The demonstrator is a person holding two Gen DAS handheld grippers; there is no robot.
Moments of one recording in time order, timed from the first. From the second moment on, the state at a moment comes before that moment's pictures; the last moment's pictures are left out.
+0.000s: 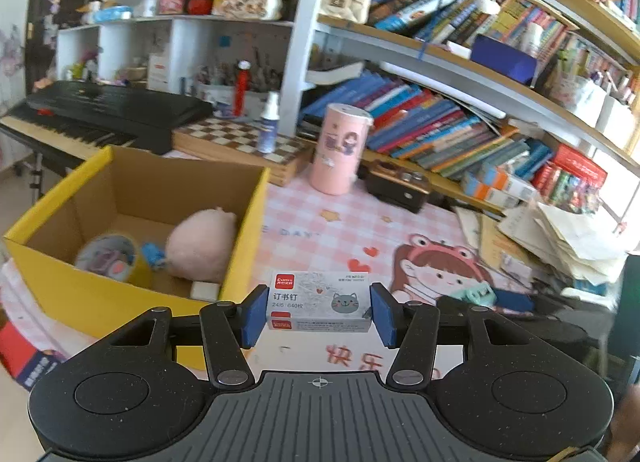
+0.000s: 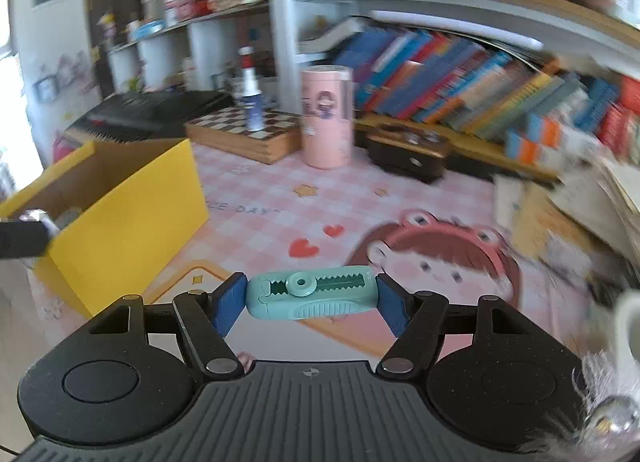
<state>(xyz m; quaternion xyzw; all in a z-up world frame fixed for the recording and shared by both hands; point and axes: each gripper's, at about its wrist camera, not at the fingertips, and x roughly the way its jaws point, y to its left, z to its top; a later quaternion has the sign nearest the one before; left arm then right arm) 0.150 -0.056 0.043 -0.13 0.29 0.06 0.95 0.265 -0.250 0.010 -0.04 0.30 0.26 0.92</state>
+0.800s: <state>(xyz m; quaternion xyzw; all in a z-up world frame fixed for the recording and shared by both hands) 0.101 -0.004 0.043 -0.09 0.27 -0.06 0.96 0.134 -0.214 0.027 -0.01 0.31 0.14 0.94</state>
